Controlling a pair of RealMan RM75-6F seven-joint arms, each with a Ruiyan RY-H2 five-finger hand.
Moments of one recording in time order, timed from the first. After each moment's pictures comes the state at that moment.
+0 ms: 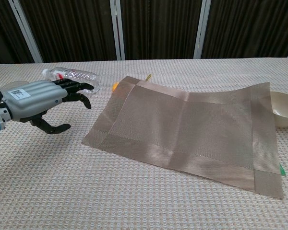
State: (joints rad) left arm -0.63 -1.60 -0.07 -1.12 1.66 1.01 0.06; right arm 0.16 -1.18 0.07 -1.65 -1.42 1.55 0.01
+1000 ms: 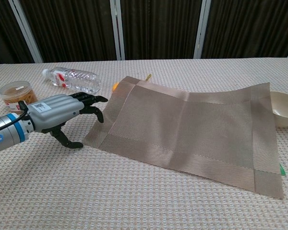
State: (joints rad) left arm -0.70 -1.76 0.00 -0.88 1.66 1.04 -0.11; right arm 0.14 -1.19 0.11 -1.64 -1.43 1.53 0.04
